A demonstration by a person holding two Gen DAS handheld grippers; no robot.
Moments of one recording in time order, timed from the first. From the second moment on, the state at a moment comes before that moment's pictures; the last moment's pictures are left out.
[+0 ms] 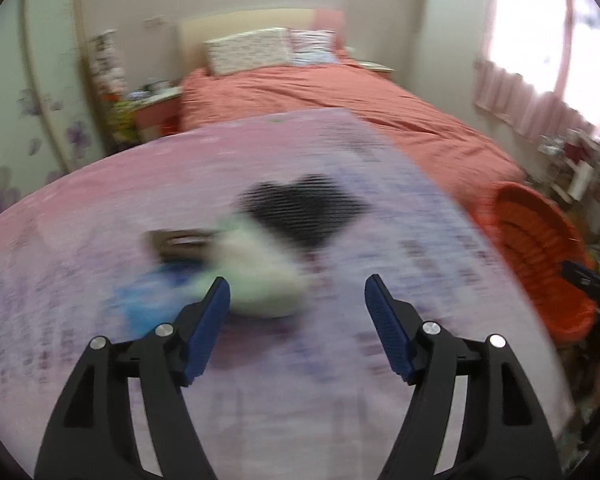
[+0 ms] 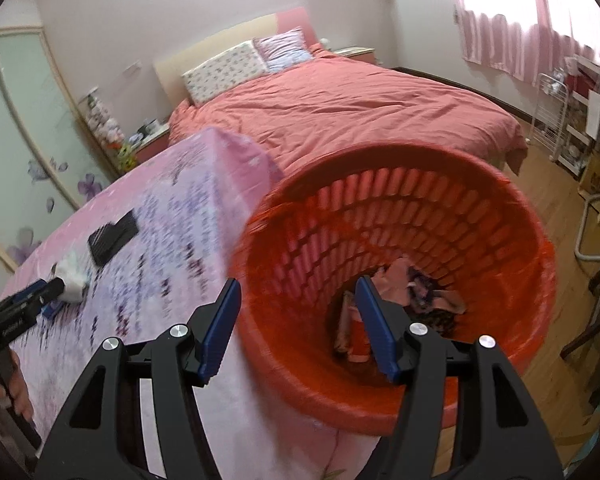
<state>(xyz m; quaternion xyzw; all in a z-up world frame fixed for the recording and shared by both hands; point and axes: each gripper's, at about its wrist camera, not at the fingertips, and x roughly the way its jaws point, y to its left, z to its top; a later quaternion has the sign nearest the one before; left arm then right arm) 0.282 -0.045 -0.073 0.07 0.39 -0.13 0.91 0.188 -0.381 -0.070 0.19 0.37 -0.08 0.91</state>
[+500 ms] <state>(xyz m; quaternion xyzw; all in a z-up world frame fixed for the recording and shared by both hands) 0.333 0.013 -0.104 0.08 0.44 -0.07 0.89 0.200 -0.324 -0.068 0.16 0.40 -0.03 0.90</state>
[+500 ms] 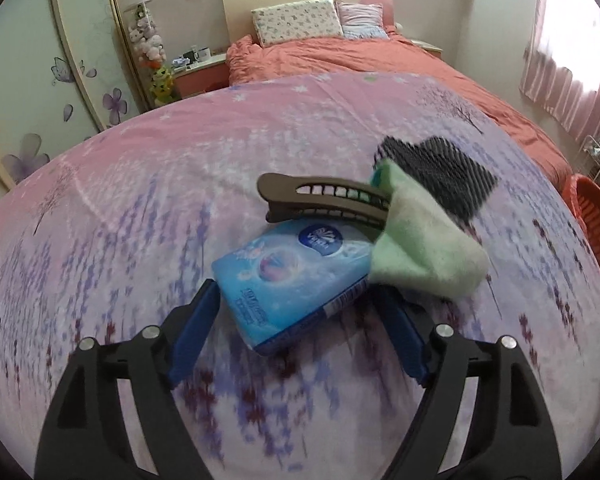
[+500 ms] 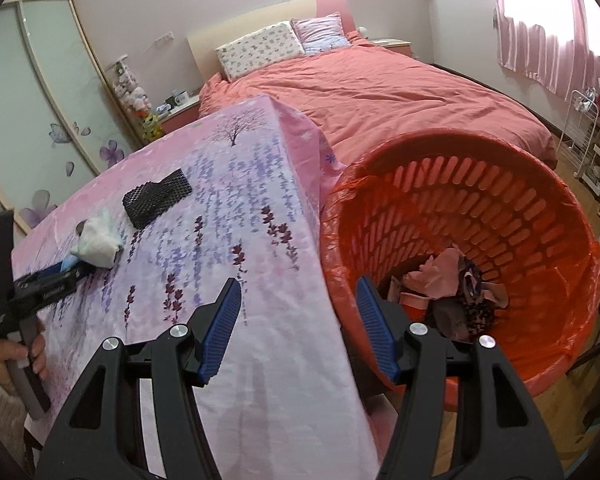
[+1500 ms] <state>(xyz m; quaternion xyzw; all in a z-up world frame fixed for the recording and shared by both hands) 0.292 0.122 -0.080 0.02 0.42 0.00 0.91 0.280 -0.169 -0.067 0.13 0.42 0.11 0.89</state>
